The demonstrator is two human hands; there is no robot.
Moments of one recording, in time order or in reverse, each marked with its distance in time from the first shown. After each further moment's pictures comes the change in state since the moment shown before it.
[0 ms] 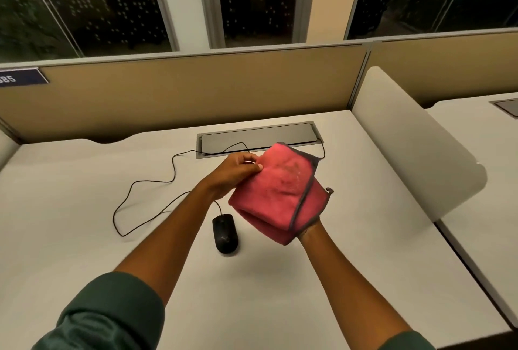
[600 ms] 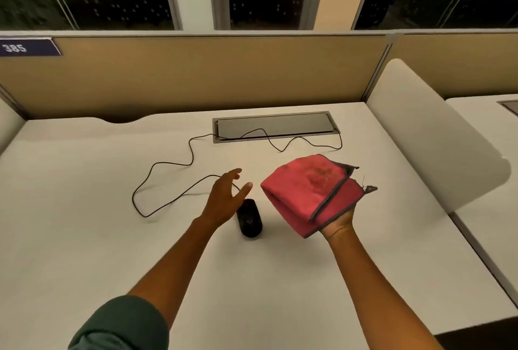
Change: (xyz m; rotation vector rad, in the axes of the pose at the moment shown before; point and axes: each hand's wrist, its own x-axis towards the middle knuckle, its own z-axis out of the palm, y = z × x) left_hand -0.060 -0.120 -0.055 0.422 0.356 0.113; right_hand -0.030 0.028 -0.012 0.323 -0.082 -0.132
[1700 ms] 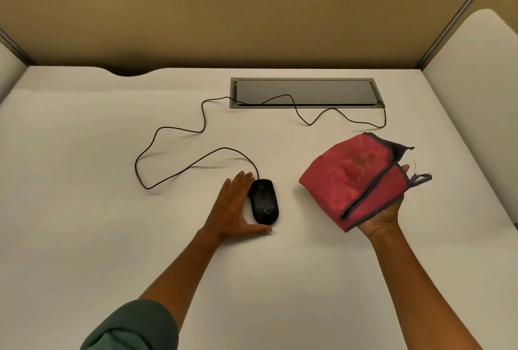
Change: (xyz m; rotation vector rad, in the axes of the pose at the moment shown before) left_hand -0.023 -0.098 0.043 0.433 -0.167 0.157; right_hand 0.046 -0.005 -0.032 -0.263 0.056 0.011
